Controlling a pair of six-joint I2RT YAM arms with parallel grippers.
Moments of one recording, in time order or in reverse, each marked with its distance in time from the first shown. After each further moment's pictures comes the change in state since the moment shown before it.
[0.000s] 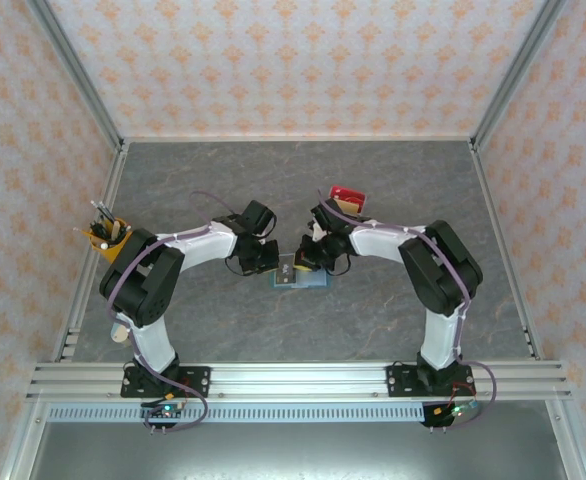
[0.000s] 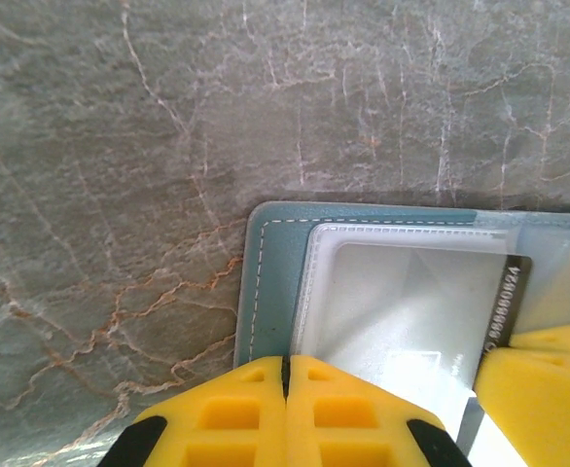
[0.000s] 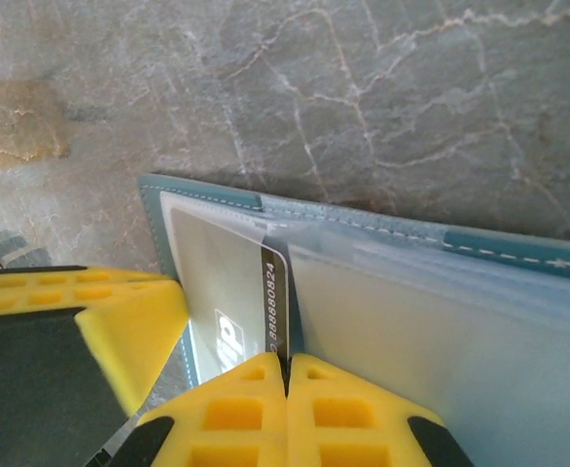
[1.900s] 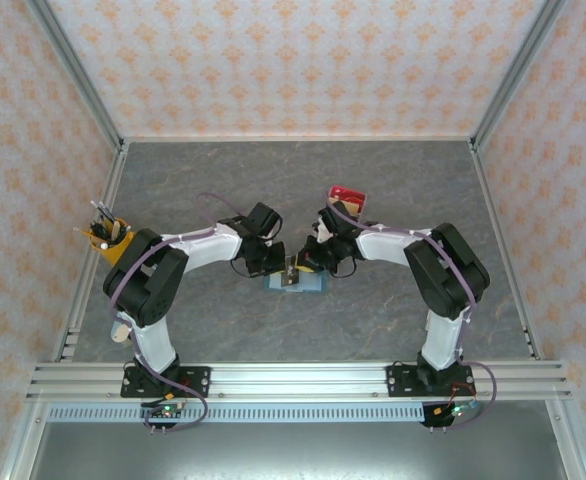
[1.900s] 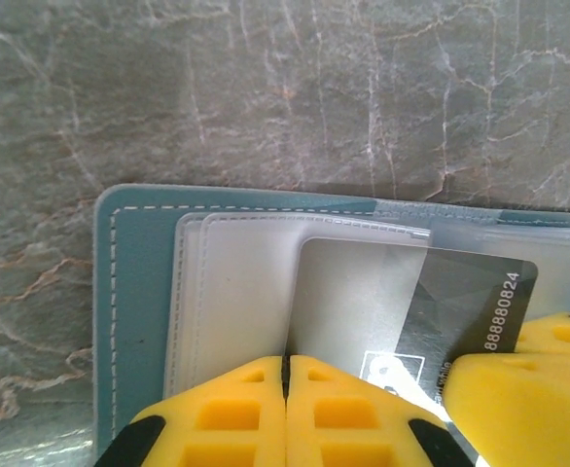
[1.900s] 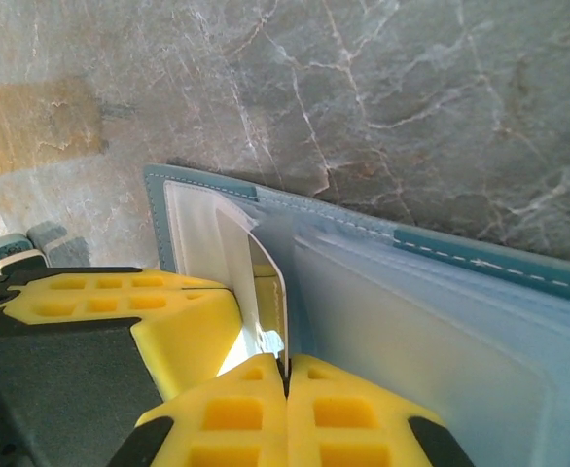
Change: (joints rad) left arm -0.037 0.009 0.009 0.020 0.035 -0.026; right arm -0.024 -0.030 -0.072 0.082 -0.076 0.036
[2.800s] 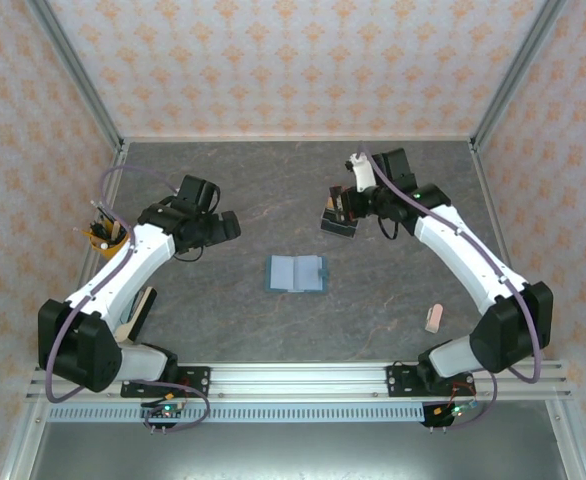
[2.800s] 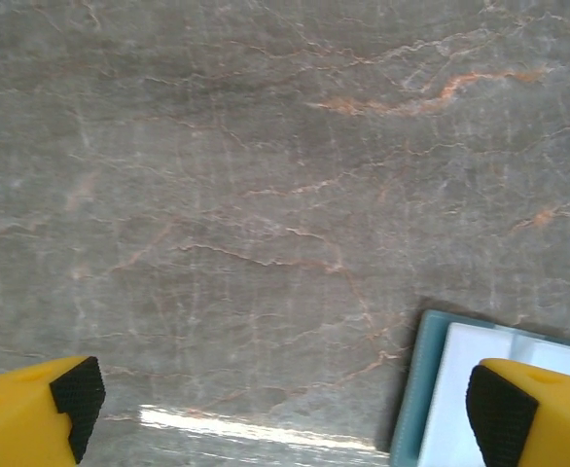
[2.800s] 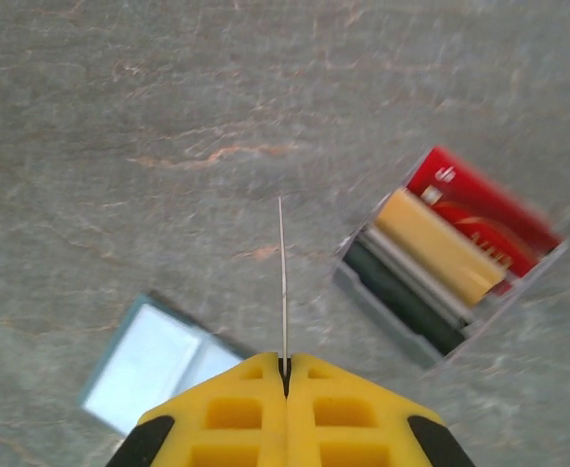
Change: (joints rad) left arm 0.259 -0.470 0.051 -0.380 -0.370 0.195; right arm -0.171 -0.411 0.292 -0.425 0.386 -0.803
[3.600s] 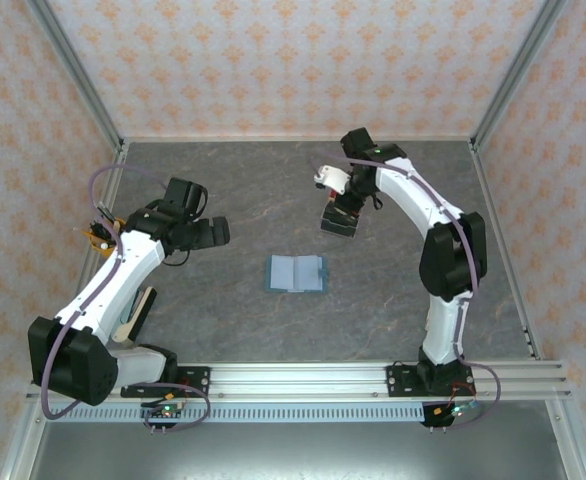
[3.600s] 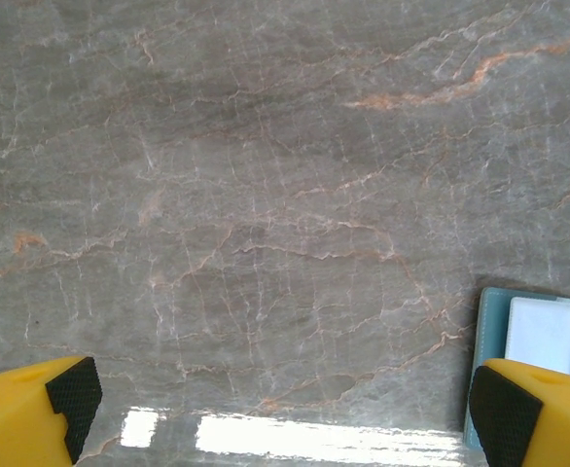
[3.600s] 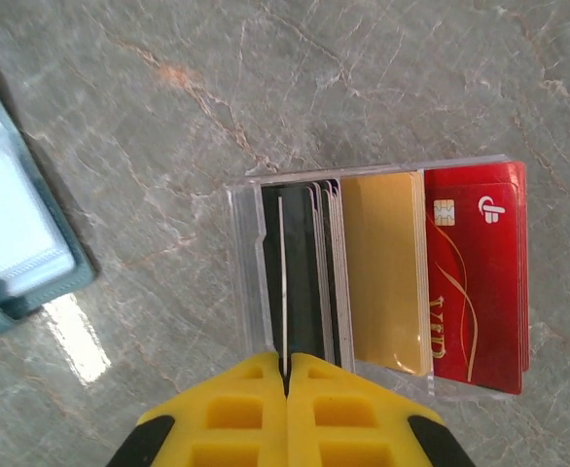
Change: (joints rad) left arm 0.043 -0.071 -0.021 -0.047 -0.016 0.169; right arm -0.031 0.534 0.459 -0.401 0.050 -0.815
